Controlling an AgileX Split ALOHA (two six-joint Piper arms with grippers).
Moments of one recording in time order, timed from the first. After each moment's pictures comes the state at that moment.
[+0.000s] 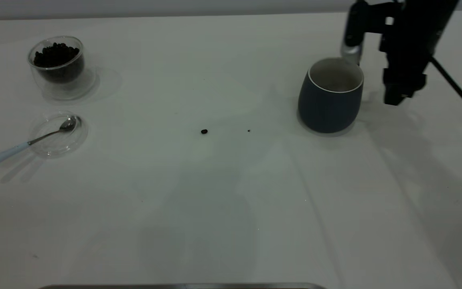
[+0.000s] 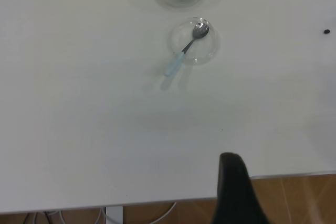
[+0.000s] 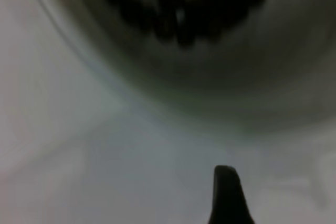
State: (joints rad) left arm 0.00 -0.02 -0.49 -0.06 1.14 0.06; right arm 0.26 2.34 -1.42 -0.19 0.49 -0.89
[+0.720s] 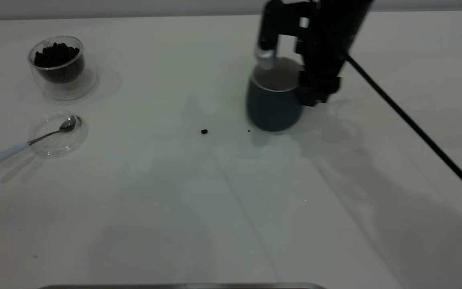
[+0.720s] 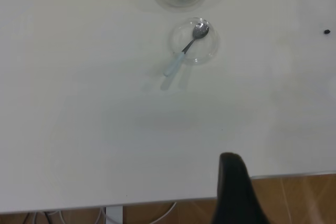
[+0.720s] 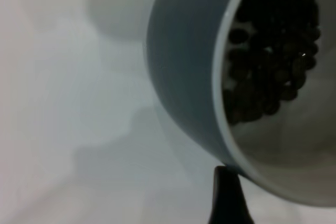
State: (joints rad) left arm 0.00 -0.02 -0.49 -0.06 1.14 0.06; right arm 0.50 2.35 -1.48 -0.05 0.44 -0.88
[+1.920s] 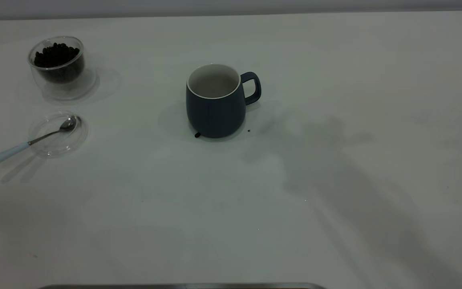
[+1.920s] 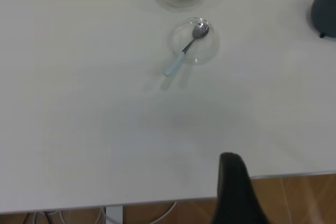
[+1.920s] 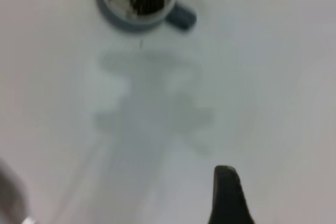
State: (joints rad) left arm 0.00 -0.02 -0.49 -0.06 1.14 0.06; right arm 0.61 1.68 -1.53 -0.09 1.10 -0.34
